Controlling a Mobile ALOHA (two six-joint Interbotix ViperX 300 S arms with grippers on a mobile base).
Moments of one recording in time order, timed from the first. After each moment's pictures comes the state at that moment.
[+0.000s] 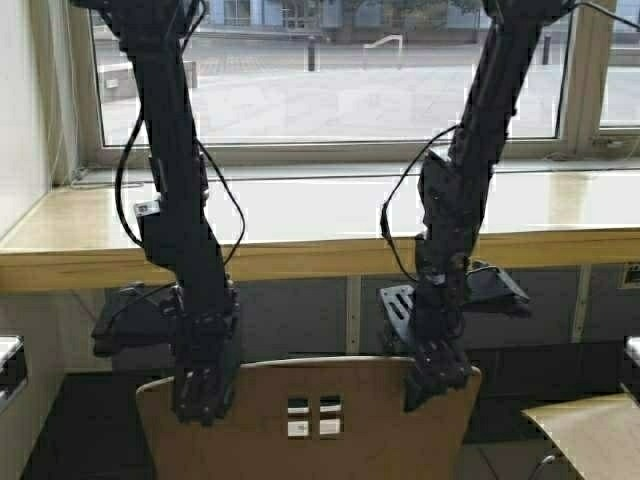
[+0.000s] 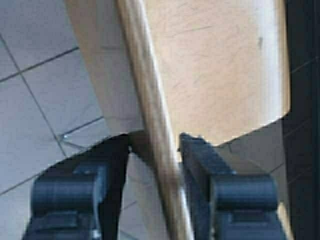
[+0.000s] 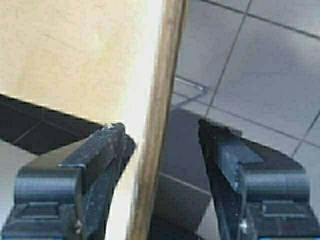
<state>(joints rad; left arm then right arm) -0.64 0.92 0.48 -0.97 -0.46 -1.02 0.52 0.90 0.34 1.50 -0.06 0.12</state>
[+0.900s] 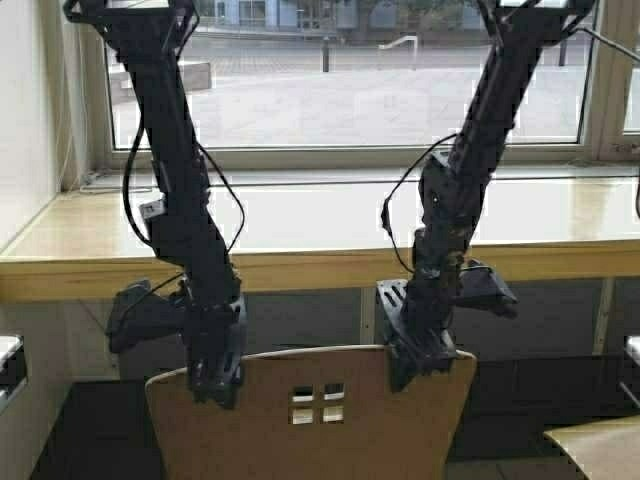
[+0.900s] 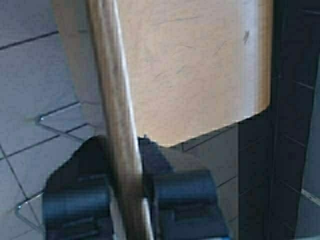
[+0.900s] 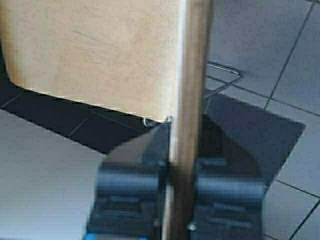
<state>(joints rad) -0.55 0.96 0.36 -0.96 -0.43 -1.03 0.47 0.98 0.18 1.46 0.02 0.16</state>
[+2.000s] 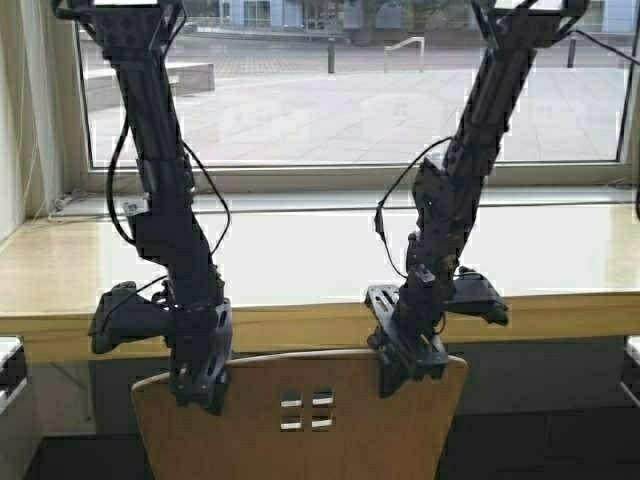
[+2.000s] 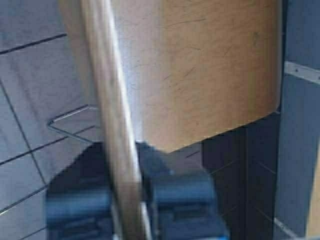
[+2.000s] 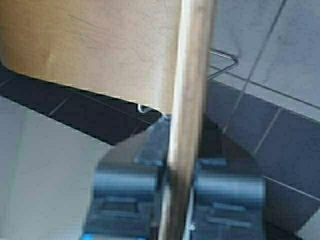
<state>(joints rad) -0.51 0.94 0.40 -0.91 -0.42 -1.03 0.49 0.99 0.19 1.45 0.06 0.16</state>
